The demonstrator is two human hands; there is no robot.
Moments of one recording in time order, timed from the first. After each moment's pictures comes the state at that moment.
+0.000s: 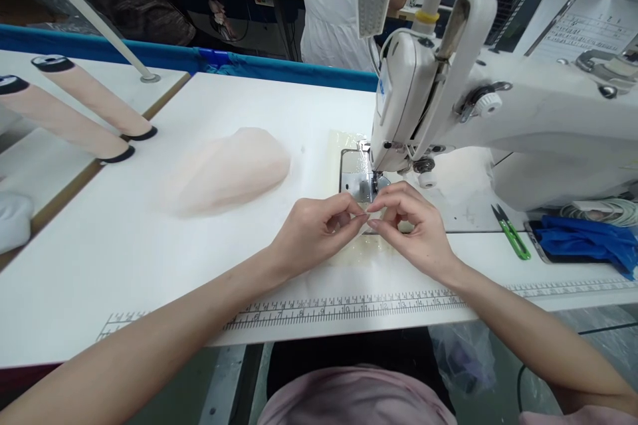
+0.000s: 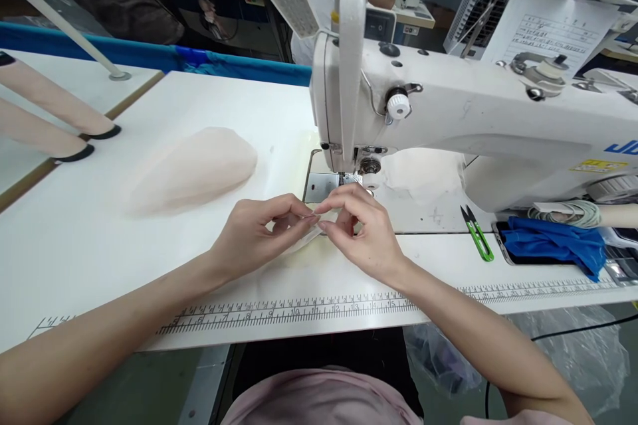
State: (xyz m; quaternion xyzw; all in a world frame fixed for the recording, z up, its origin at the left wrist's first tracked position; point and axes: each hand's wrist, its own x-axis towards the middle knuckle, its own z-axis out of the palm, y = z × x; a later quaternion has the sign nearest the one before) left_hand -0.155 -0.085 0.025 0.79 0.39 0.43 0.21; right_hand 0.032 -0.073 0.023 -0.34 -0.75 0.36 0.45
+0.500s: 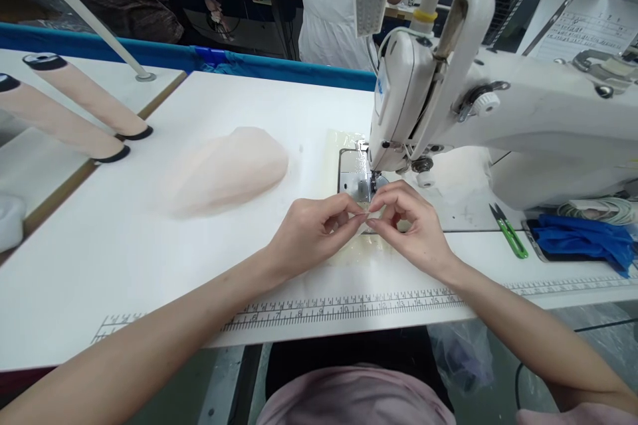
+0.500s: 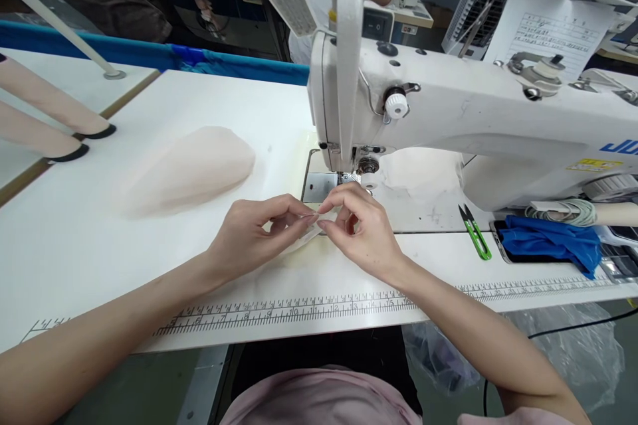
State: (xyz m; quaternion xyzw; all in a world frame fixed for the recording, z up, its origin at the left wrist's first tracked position) left_hand -0.155 -0.085 0.025 0.79 0.39 0.43 0.21; right_hand 0.033 -0.072 0.023 -0.36 -0.75 0.37 0.42
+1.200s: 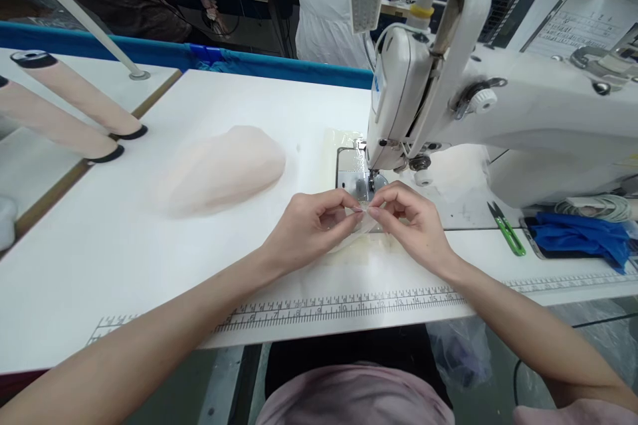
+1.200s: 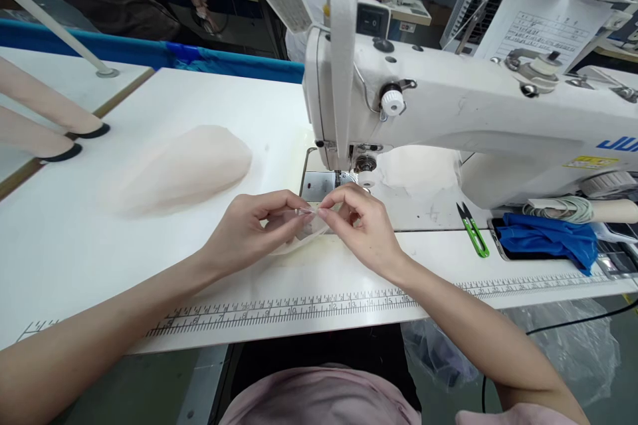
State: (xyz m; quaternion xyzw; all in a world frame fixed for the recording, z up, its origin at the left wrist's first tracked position) left_hand -0.155 -0.084 0.031 0.75 0.42 0.41 0.31; right_hand 0.033 -0.070 0.025 -0.37 -0.71 0.41 0.44
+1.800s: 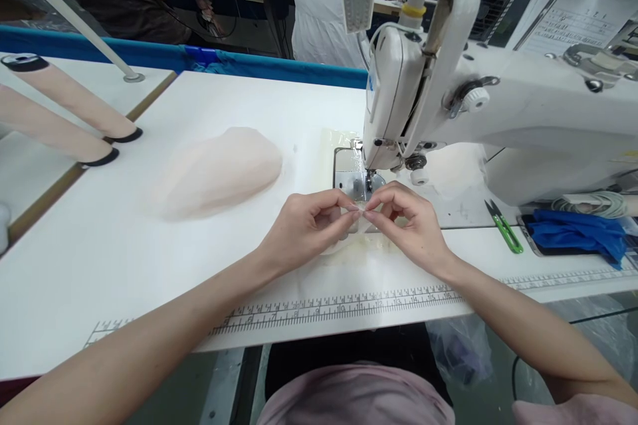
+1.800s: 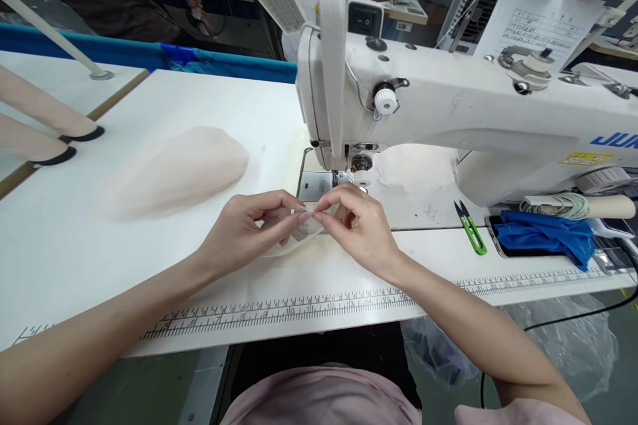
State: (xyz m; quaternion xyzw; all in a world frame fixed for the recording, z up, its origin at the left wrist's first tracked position) left_hand -0.156 -0.084 0.031 0.73 0.43 0.41 0.34; right_hand 0.033 -0.070 0.024 -0.36 -0.73 0.37 0.44
